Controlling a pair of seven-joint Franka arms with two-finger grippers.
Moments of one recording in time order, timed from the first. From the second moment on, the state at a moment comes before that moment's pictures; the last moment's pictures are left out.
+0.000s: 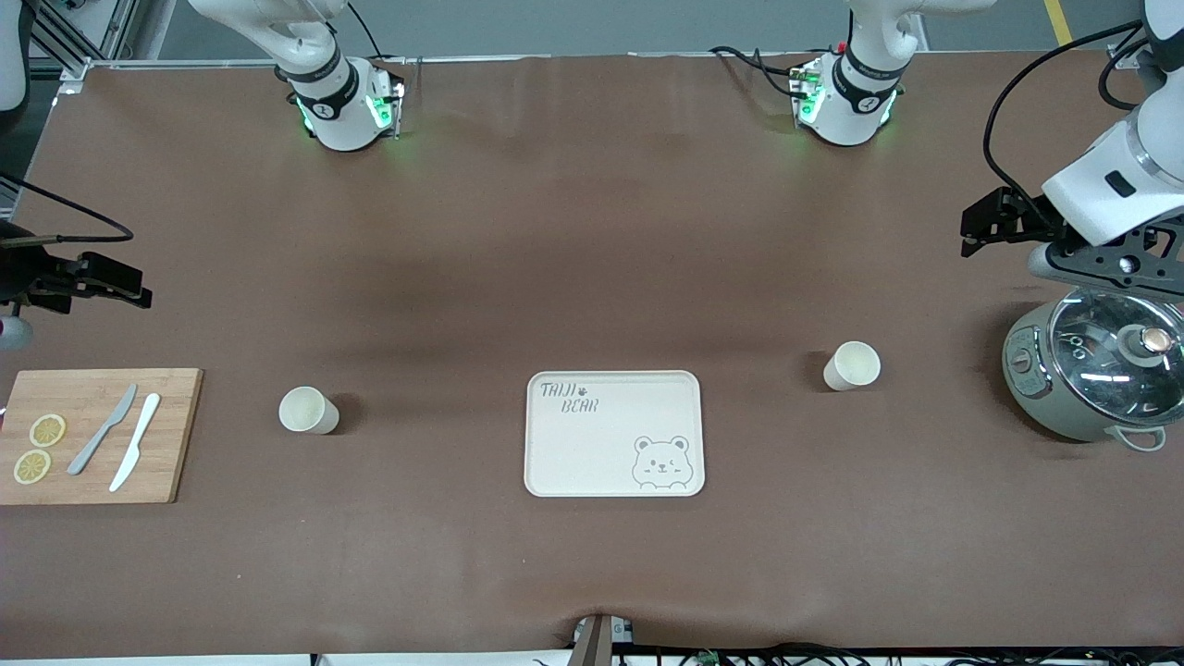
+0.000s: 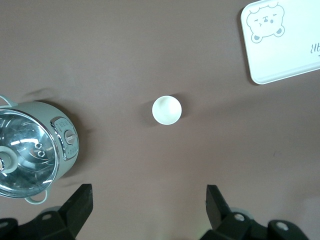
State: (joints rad) left arm -0.12 0.10 -0.03 -1.44 0.02 1.49 0.13; right arm 0.00 0.21 -0.05 -1.34 0.03 1.48 -0.10
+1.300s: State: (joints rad) left arm -0.05 0.01 -0.02 -2.05 0.02 2.03 0.14; right arm 0.02 0.25 -0.05 -1.46 0.03 1.65 -0.14
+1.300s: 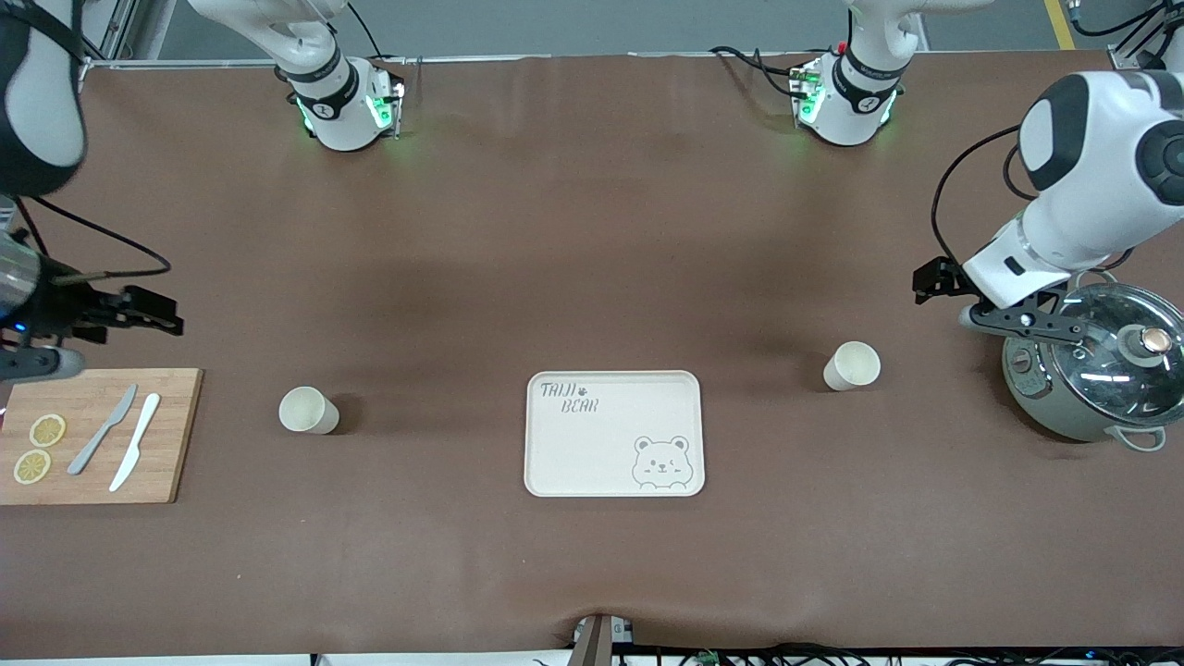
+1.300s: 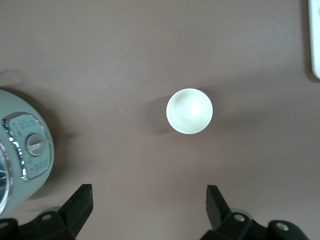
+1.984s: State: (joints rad) left arm -0.05 0.13 -0.02 -2.14 0.02 2.32 0.14; right arm 0.06 0.33 -0.05 -1.67 0.03 1.93 -0.22
